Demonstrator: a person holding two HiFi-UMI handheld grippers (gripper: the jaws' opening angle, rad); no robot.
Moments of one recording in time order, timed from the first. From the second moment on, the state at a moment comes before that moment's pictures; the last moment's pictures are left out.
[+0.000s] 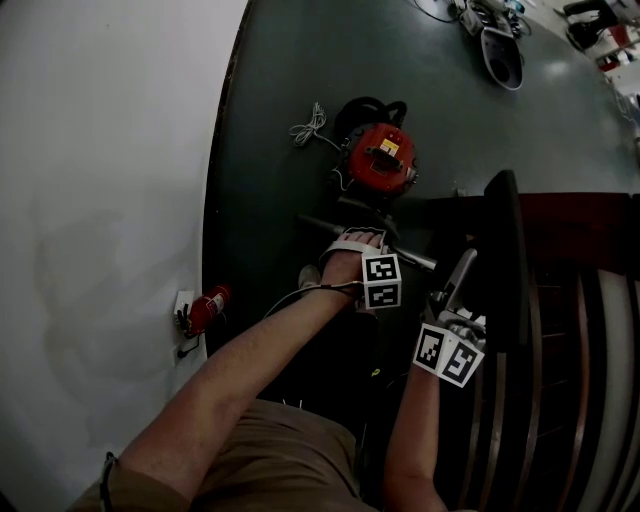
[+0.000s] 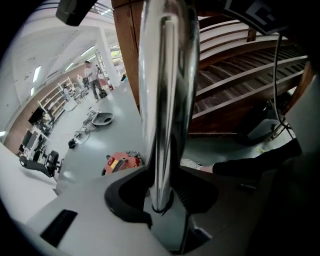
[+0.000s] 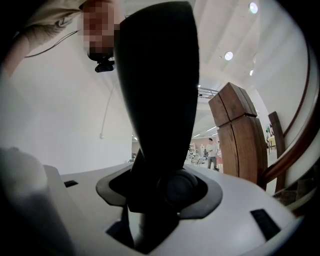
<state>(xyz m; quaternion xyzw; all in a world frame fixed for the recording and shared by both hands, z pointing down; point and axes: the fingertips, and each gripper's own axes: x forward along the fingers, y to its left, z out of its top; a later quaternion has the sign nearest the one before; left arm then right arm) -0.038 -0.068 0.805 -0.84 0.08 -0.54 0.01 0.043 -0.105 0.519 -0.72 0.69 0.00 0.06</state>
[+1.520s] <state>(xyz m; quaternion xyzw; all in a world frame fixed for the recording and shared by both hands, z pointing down) -0.006 -0.070 0.786 -0.87 0.09 -0.48 -0.09 0.166 -0.107 0.568 -0.73 0.66 -0.10 0.17</state>
